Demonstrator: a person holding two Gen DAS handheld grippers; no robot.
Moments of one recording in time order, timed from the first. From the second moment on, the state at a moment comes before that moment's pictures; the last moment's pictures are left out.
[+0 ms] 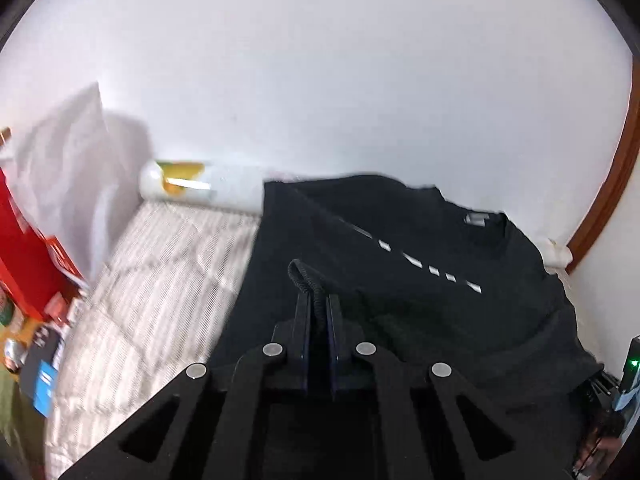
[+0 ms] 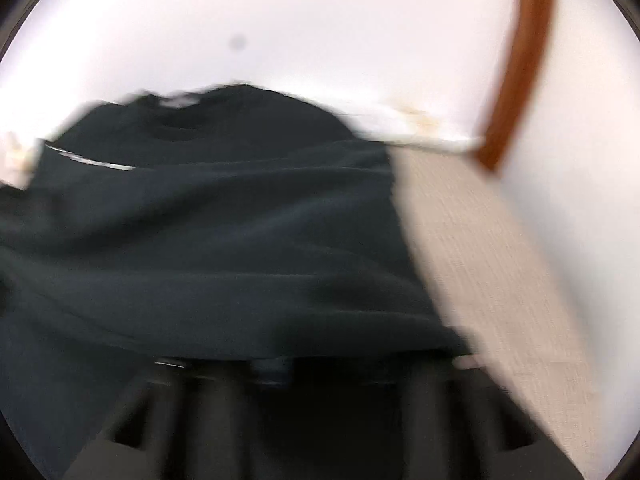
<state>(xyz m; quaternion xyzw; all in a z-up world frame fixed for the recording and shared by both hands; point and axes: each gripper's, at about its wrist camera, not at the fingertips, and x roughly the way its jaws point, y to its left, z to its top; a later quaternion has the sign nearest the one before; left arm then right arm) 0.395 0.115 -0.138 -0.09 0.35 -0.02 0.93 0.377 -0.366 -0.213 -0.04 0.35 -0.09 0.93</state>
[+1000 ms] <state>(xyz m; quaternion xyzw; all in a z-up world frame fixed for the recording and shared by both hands) 0.265 0.152 -0.169 -0.09 0.42 0.05 0.90 0.208 -0.433 -0.211 0.03 0.40 -0.03 0.91</state>
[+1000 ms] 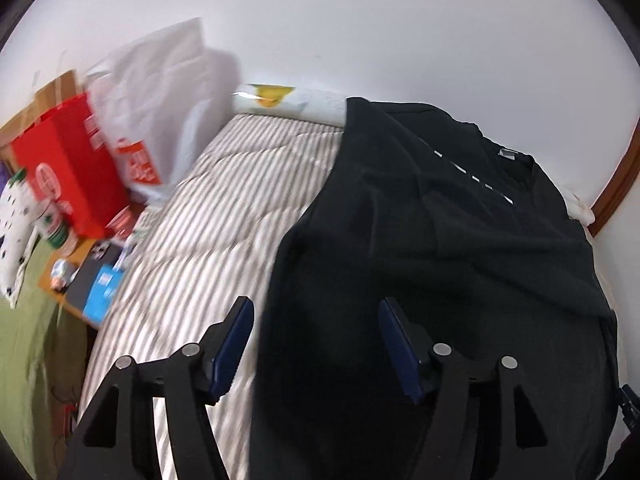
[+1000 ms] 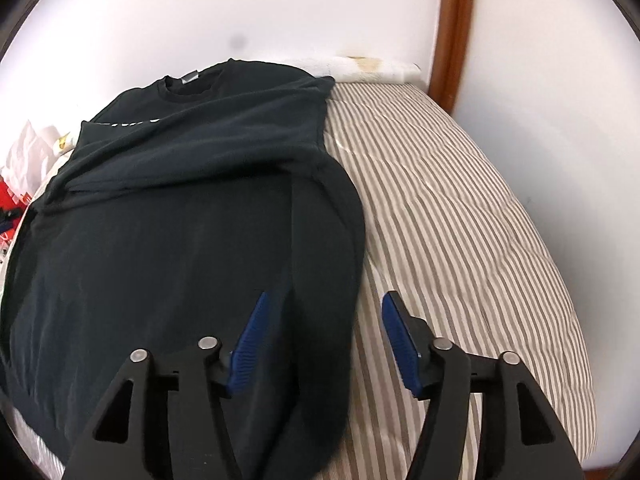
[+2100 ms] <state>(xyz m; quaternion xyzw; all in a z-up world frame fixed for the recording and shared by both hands) 0.076 0.130 -0.210 -0.09 0.43 0.02 0.90 0.063 -0.411 -0.248 0.01 0.36 0.06 0.93</state>
